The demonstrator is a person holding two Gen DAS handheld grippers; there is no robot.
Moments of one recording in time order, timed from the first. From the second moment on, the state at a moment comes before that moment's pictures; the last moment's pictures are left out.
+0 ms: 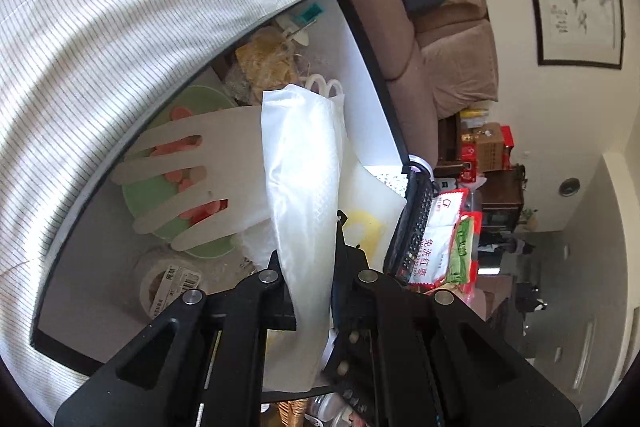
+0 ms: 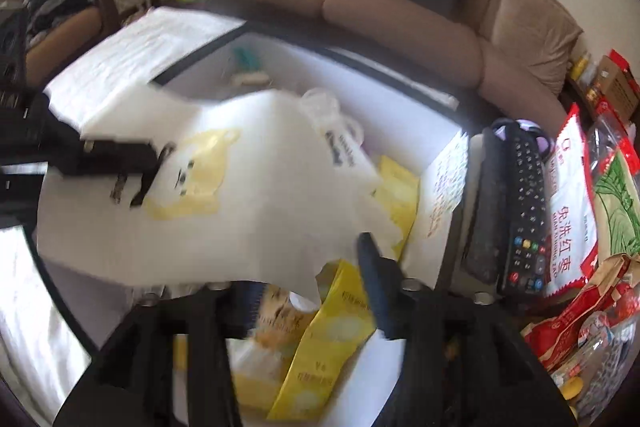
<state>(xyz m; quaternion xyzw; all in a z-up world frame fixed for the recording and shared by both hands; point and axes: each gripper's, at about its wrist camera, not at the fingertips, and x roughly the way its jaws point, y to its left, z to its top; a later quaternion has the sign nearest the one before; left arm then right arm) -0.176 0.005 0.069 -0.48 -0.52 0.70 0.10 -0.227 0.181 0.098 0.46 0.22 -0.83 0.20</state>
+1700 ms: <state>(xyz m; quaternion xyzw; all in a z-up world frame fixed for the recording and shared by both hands) -0.106 0.015 0.122 -0.51 -0.39 0.77 0.03 -0.180 0.247 0.172 0.40 -0.07 -0.90 0.17</state>
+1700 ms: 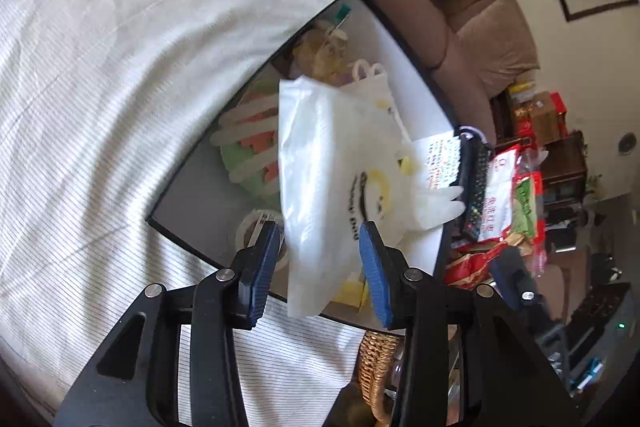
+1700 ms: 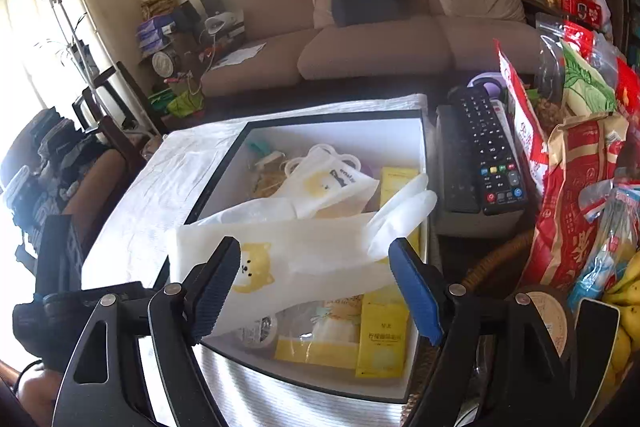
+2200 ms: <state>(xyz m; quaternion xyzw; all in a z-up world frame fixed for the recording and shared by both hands) -0.130 -0.028 0.147 -0.50 -0.27 0.82 0.09 -0.228 0.124 0.075 0.56 0.01 -0.81 0.18</state>
